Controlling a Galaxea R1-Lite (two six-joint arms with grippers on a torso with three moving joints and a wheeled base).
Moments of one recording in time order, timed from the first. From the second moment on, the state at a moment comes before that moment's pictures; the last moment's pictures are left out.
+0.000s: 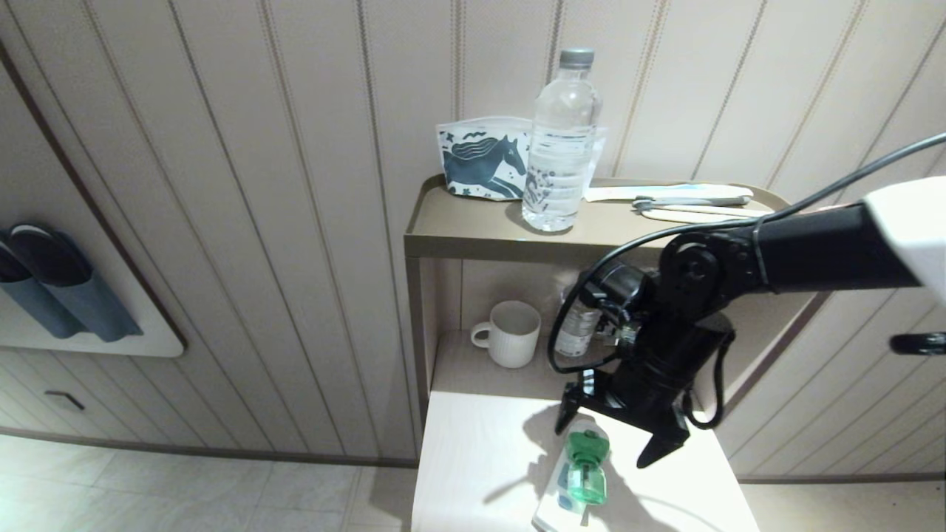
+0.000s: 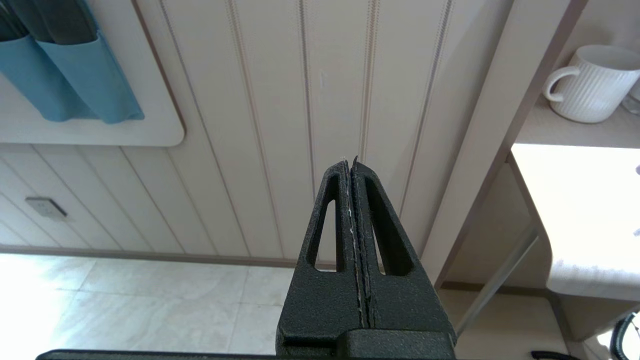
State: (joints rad) left arm 0.00 0.00 0.00 0.00 -0.01 0.04; right arm 0.43 2.00 -1.53 0.88 0.22 0.76
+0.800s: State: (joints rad) left arm 0.00 0.00 0.00 0.00 -0.01 0.04; right arm 0.48 1.55 -1.32 0.97 0.18 0.60
